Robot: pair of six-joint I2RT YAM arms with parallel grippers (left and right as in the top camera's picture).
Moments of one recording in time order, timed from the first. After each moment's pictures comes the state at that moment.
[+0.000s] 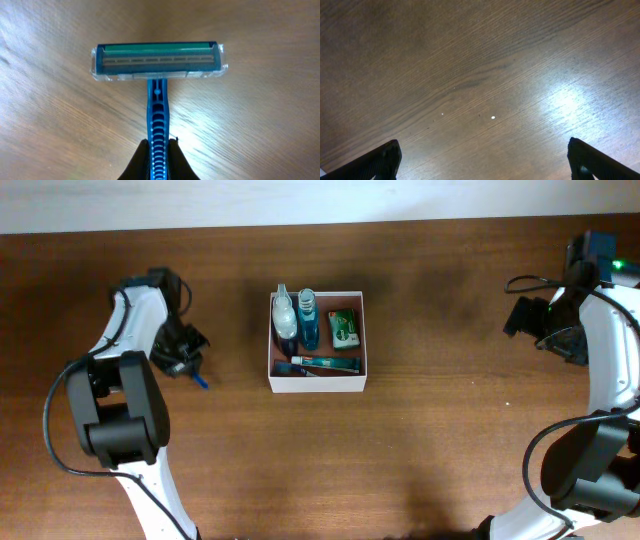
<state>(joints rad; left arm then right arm) 0.09 2.21 1.73 -1.24 0.02 -0.63 -0.30 1.84 1.69 -1.28 0.08 0.26</state>
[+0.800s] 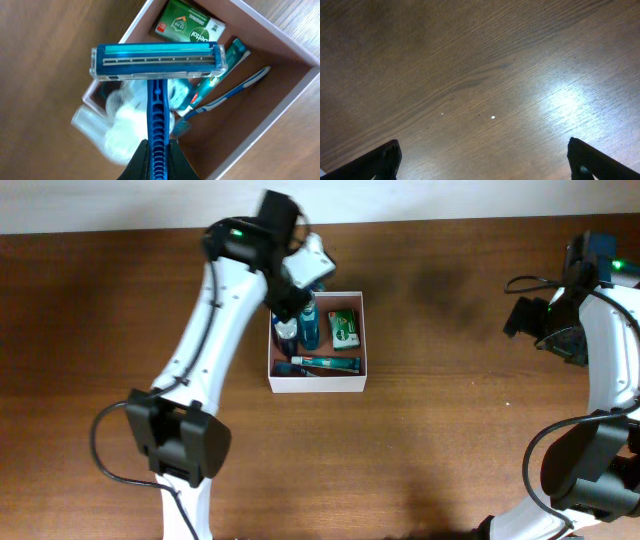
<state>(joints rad) -0.40 2.14 2.24 -1.36 0.05 0.57 -0.30 1.84 1.69 -1.28 0.08 0.26</state>
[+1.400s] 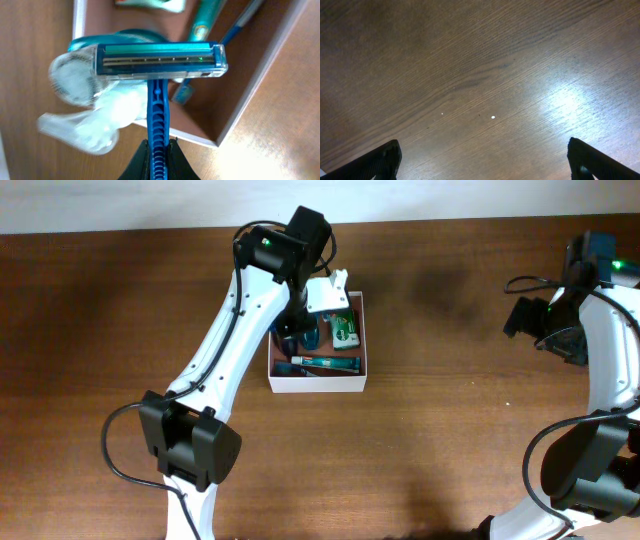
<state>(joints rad) -0.47 2.14 2.24 -1.49 -0.06 0.88 -0.30 1.84 1.69 -1.28 0.08 0.26</state>
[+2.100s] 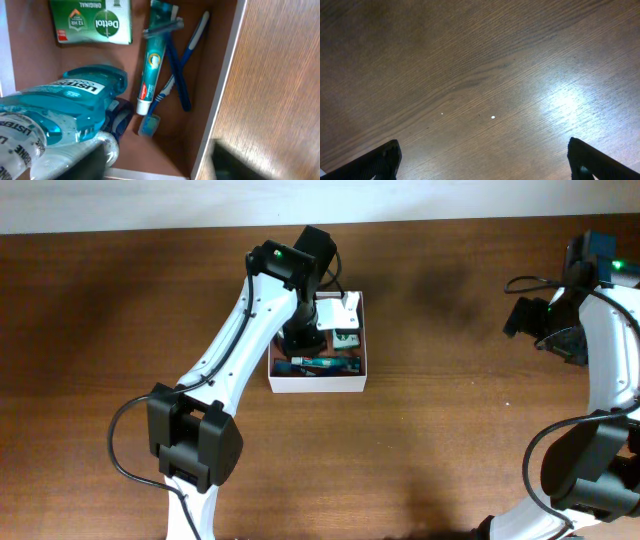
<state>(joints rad) -0.49 2.14 2.11 -1.42 0.10 0.95 -0.30 1.84 1.69 -1.28 0.08 0.26</state>
